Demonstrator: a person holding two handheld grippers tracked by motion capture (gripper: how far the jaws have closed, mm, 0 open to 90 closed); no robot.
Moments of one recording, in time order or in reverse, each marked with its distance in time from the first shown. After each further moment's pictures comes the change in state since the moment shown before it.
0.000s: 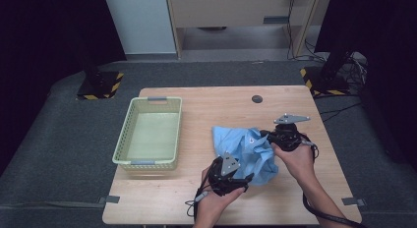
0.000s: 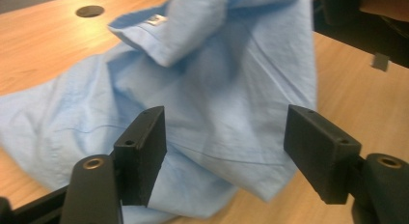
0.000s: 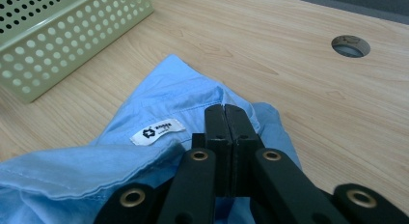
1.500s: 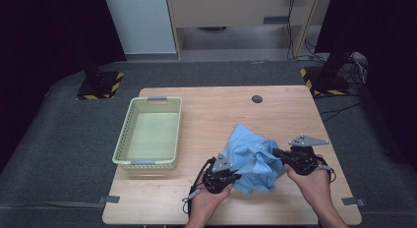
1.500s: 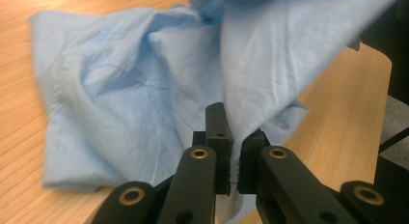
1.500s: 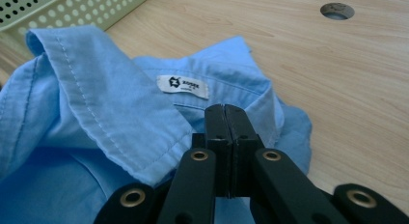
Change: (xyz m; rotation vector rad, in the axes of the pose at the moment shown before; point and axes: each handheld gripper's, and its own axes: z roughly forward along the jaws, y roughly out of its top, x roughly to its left) left arm 0.029 -0.019 -0.003 0.062 -0.127 -0.066; right arm 0.018 -0.049 -0.051 0.000 -0.025 0.028
